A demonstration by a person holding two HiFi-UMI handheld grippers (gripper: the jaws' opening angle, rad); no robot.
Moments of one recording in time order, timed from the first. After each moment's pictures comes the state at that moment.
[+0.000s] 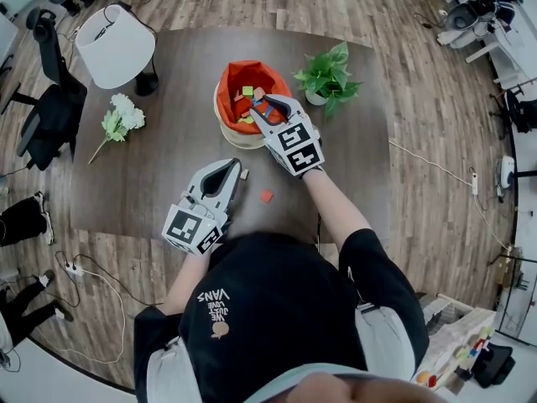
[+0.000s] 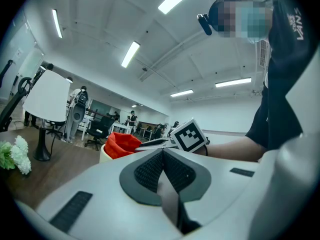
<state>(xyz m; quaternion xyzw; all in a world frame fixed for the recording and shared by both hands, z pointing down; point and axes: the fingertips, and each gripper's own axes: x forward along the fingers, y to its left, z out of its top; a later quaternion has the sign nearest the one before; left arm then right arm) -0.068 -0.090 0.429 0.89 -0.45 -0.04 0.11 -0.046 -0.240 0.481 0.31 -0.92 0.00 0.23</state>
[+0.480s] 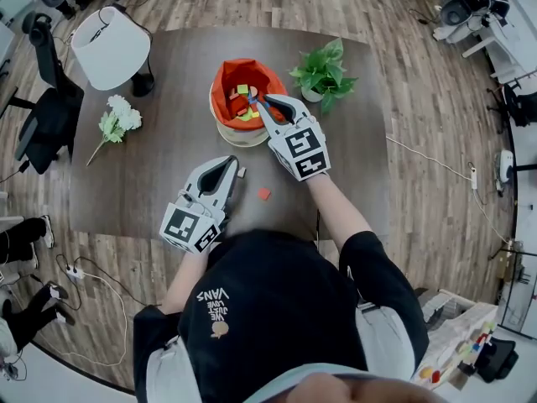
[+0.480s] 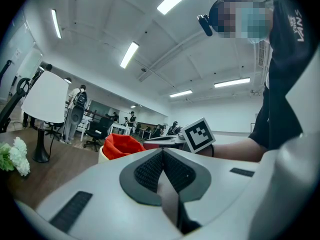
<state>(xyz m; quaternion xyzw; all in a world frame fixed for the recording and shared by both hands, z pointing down) -0.067 -0.089 0.427 0.89 -0.44 -0.04 0.10 -0.027 -0.231 0.451 0.34 -0.92 -0.02 0.18</state>
